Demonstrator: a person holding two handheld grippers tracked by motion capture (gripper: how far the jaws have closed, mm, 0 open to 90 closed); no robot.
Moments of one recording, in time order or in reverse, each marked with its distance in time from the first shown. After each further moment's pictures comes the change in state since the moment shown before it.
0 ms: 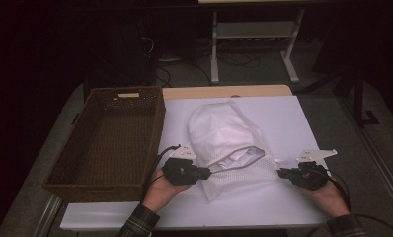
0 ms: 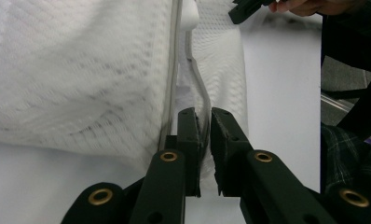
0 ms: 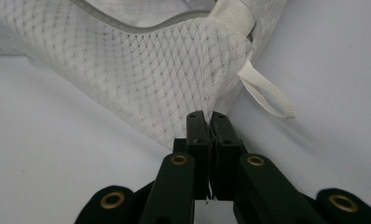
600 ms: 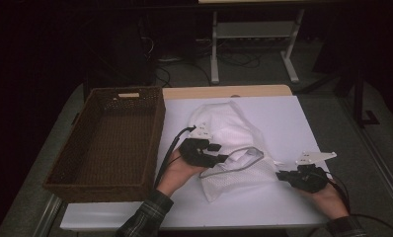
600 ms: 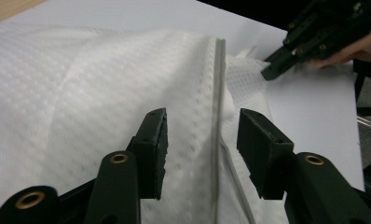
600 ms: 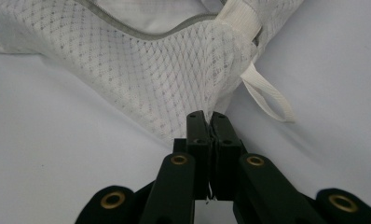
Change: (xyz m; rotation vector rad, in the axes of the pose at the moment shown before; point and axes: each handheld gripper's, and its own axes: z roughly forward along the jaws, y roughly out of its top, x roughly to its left) left arm 0.016 0.060 0.032 -0.035 0.068 0.043; right arm 0.008 -0.002 -0.001 -0.001 0.017 -0.012
